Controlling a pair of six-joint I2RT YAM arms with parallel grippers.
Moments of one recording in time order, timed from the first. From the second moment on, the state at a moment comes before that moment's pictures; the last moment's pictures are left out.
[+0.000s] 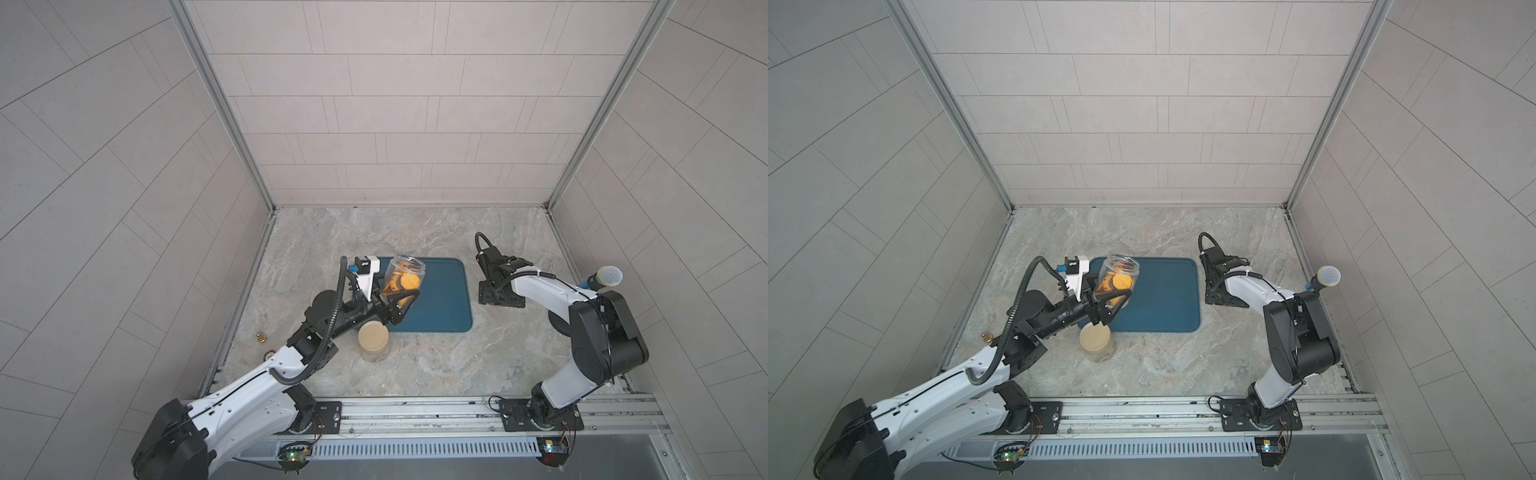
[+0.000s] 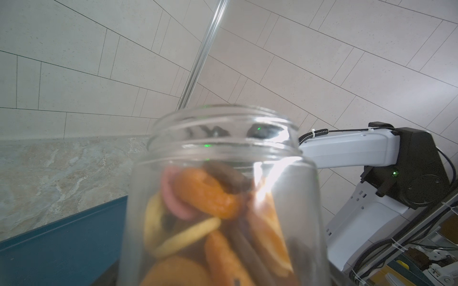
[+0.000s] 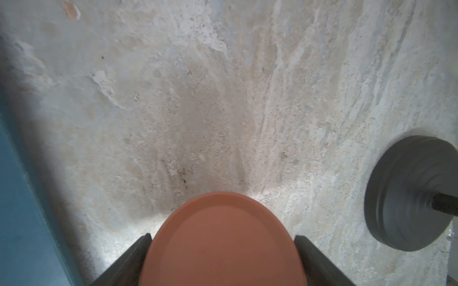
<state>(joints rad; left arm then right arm) -0.71 0.90 0.46 0.53 0.33 -0.50 0.27 1.60 0.97 -0.75 0.34 0.50</state>
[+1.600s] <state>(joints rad) -0.71 0.92 0.44 0.48 0.33 -0.50 0.36 1.28 1.07 -0.97 0.28 0.51</state>
